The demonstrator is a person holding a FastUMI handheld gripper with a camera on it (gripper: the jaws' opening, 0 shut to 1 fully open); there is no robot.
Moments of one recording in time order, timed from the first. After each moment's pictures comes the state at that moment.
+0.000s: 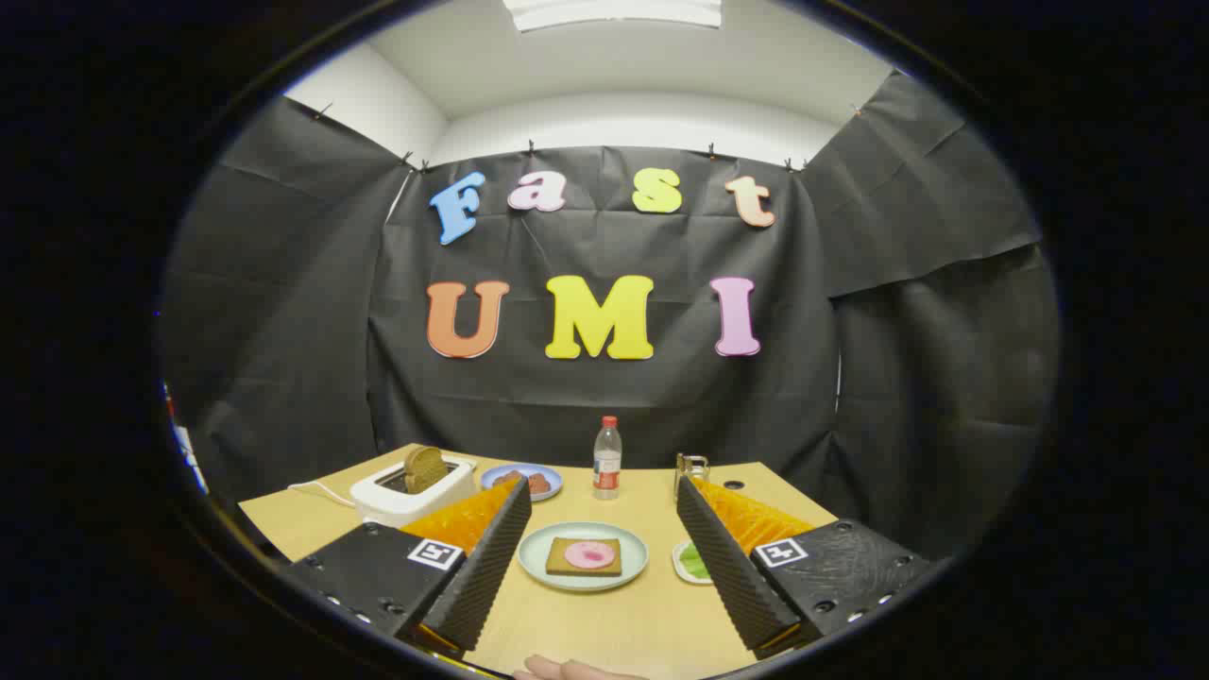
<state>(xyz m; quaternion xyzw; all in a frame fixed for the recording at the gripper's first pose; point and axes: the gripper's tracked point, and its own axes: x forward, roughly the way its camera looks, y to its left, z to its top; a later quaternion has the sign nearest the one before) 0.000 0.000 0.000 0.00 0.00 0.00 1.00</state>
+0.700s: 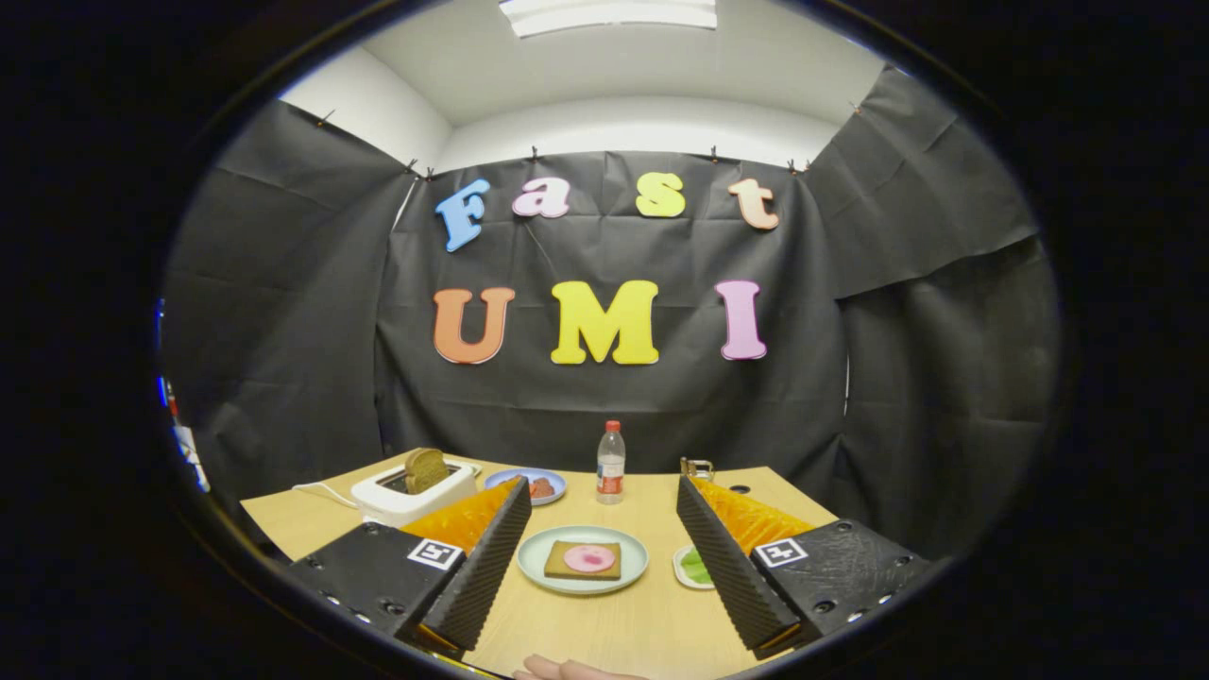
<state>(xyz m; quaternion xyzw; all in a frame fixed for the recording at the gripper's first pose) 0.009 -0.009 -0.009 0.01 -0.01 0.02 1.00</state>
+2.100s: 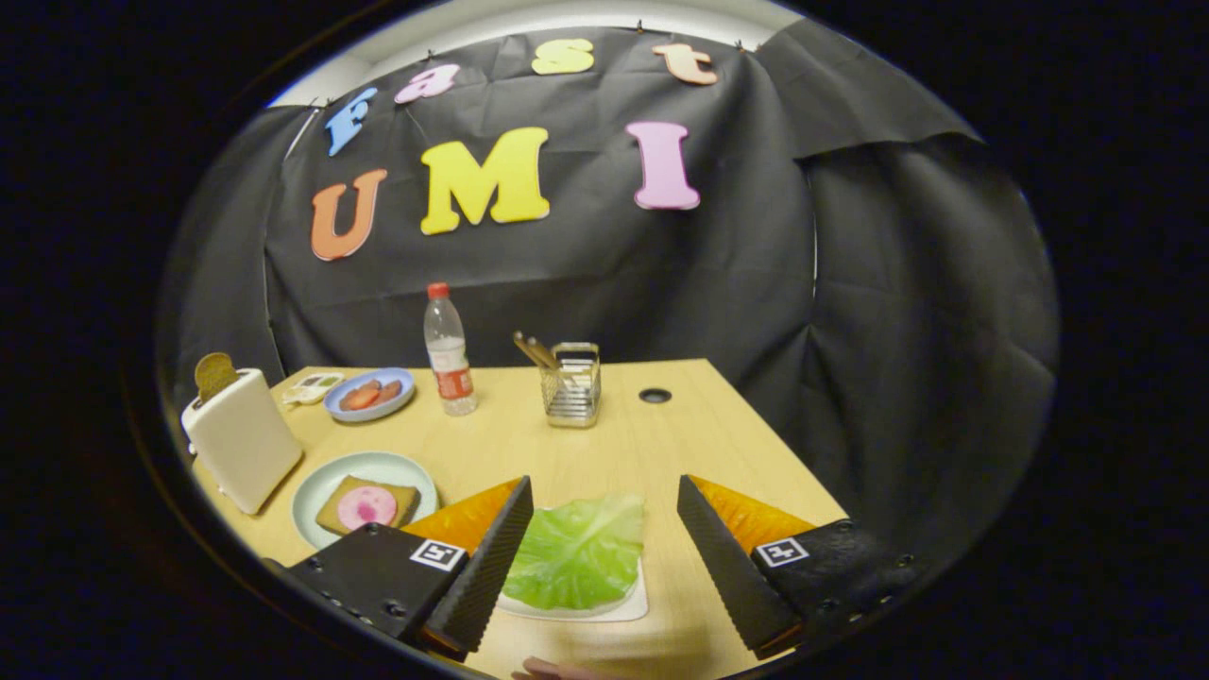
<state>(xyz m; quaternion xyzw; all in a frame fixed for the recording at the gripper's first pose) 0.221 -0.229 -0.186 0.04 0.22 -0.05 0.97</state>
